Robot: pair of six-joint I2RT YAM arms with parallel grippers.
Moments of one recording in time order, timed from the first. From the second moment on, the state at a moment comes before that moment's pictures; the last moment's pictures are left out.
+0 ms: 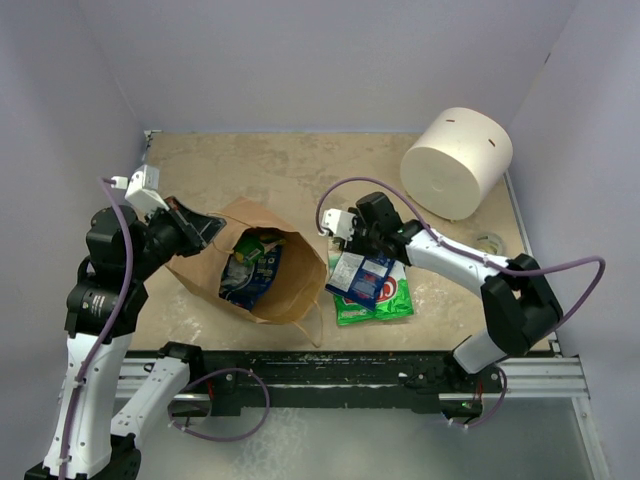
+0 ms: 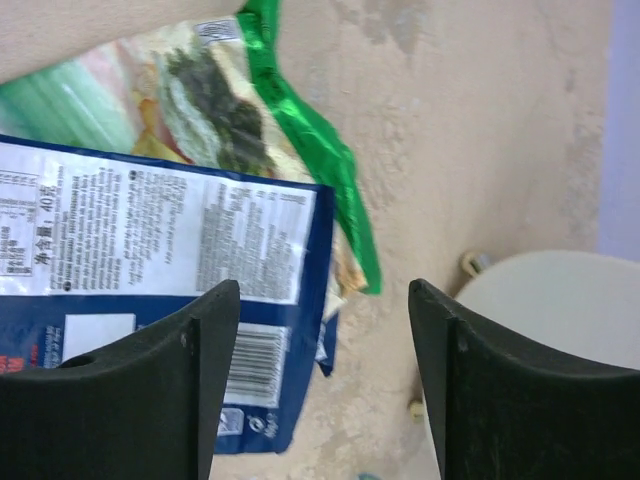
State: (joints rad) left arm -0.16 0.72 1.16 -0.74 0.29 -0.66; right arm 0.63 1.50 0.96 -0.27 0.09 -0.81
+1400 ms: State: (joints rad) left arm -0.16 0.69 1.17 -0.74 0.36 -0.64; right arm 1.20 1.71 1.04 0.34 -0.02 -0.82
